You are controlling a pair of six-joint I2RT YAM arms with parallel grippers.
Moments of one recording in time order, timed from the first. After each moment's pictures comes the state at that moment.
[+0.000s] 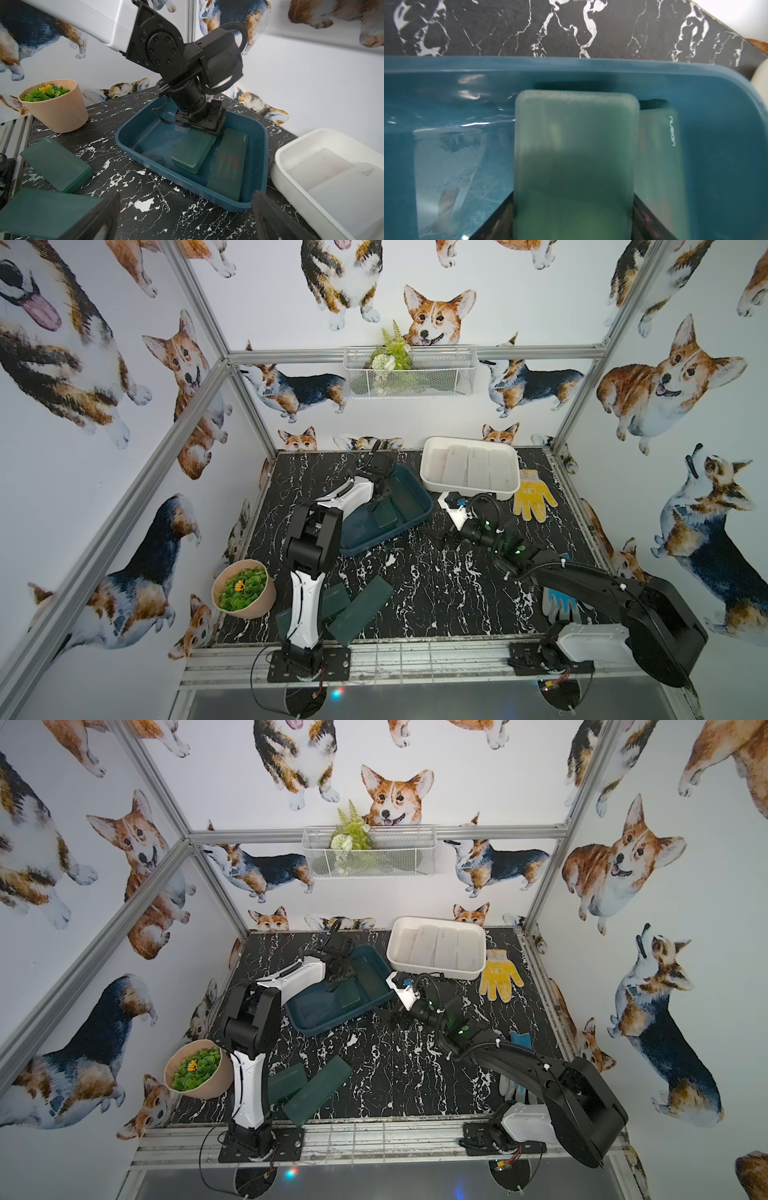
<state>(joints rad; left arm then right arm) -0.41 2.12 1.62 -0.55 -0.24 -0.80 0.73 1.28 0.69 0.36 -0.27 -0.10</state>
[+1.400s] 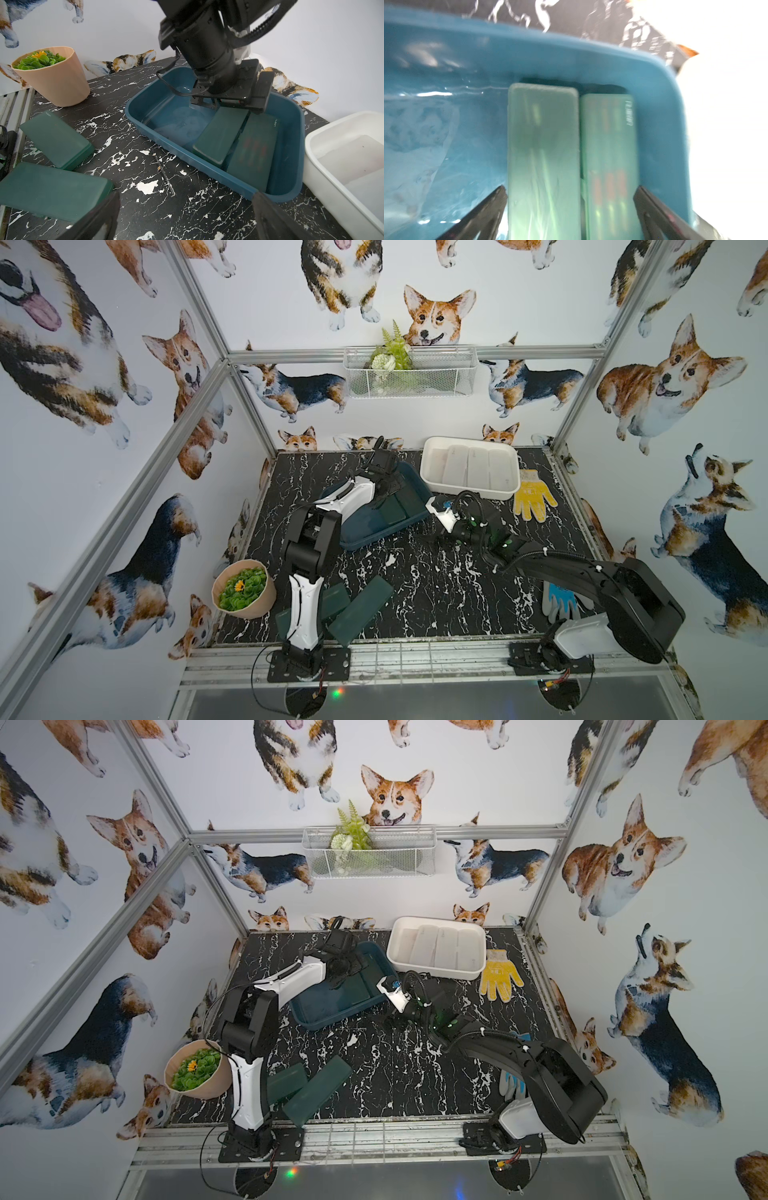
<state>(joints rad) -0.43 2.03 1.56 -0.46 -0.11 -0.84 0.73 1.40 0.74 0.30 -0.31 -0.13</state>
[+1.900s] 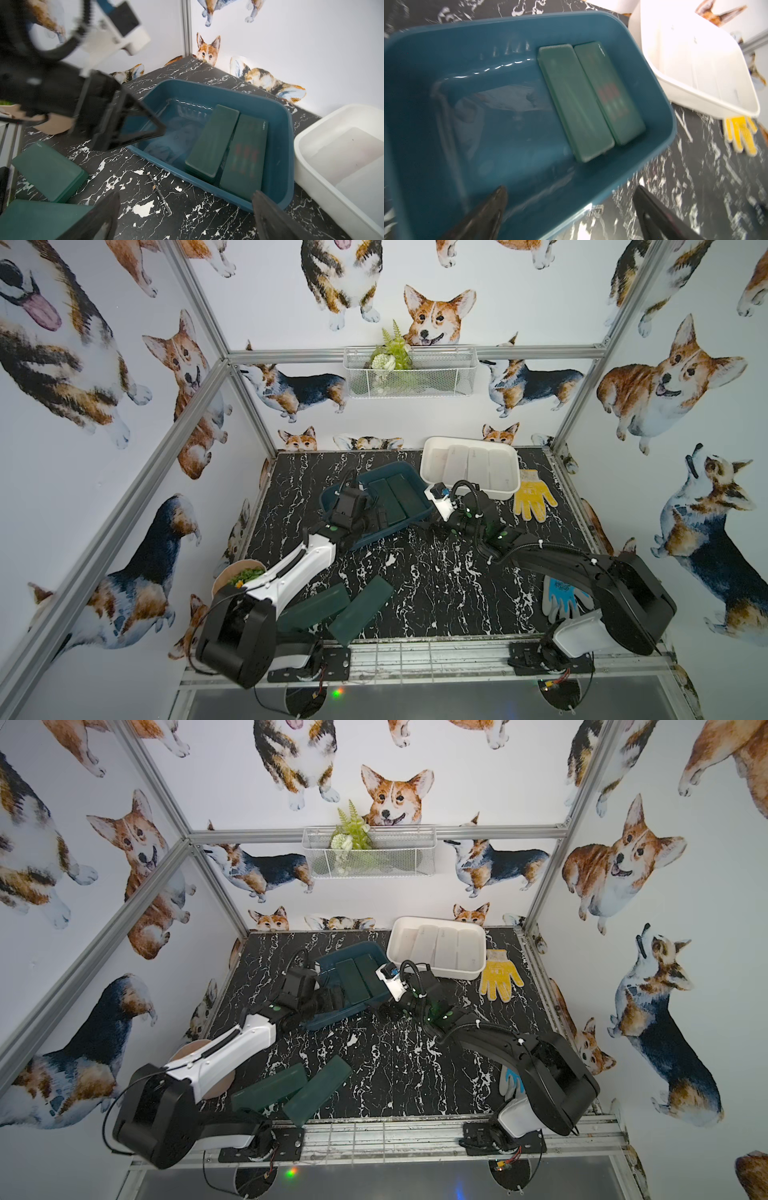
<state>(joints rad) -0.46 1.32 0.84 -0.26 -0.08 -0.50 0.73 1.46 0.84 0.28 -0.25 -0.01</state>
